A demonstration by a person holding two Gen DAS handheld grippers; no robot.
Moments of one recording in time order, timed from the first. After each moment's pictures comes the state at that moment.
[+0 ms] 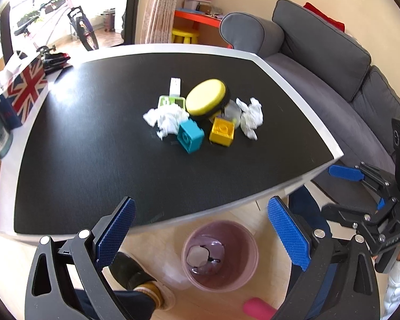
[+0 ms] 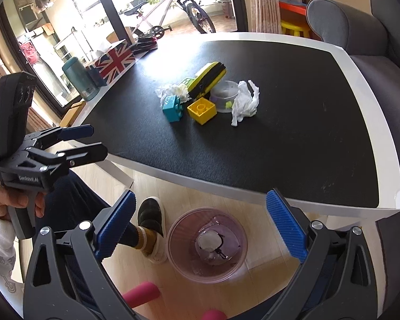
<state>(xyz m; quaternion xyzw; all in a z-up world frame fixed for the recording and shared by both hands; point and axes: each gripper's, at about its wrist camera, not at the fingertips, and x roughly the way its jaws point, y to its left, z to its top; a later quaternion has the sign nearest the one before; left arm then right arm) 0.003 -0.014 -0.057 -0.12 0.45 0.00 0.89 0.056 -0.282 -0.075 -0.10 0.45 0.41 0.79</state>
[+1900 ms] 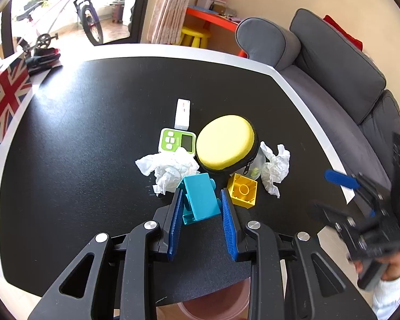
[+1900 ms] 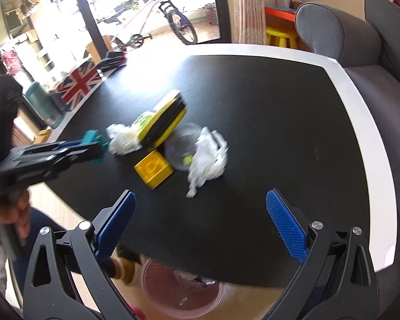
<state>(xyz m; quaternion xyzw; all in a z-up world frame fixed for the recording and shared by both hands) 0.084 0.015 -0.067 -0.16 0.45 0.01 0.88 0.153 -0.241 -0.083 -0.10 0.43 0.36 0.82</state>
